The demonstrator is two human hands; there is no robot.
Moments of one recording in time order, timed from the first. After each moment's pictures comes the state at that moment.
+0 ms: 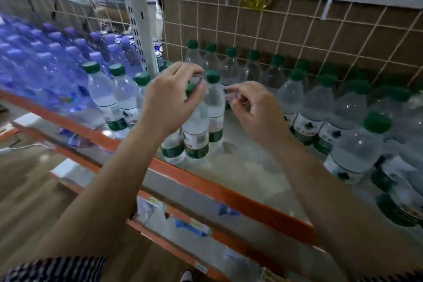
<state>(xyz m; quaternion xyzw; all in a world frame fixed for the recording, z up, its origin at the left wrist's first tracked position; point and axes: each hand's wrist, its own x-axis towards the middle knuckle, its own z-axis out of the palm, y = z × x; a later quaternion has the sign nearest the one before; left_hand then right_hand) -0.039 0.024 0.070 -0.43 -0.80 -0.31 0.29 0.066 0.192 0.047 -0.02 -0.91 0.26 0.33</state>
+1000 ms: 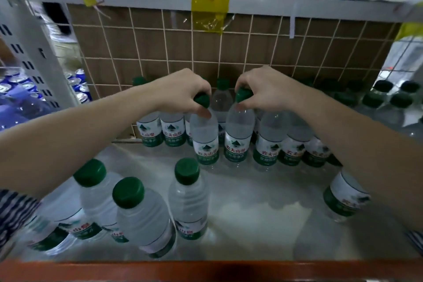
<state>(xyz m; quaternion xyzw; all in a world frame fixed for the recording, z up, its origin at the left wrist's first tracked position) -0.206 0.178 0.113 -0.75 -0.66 -0.08 -0.01 -0.020 0.296 0.123 -0.23 -0.97 0.03 0.05</state>
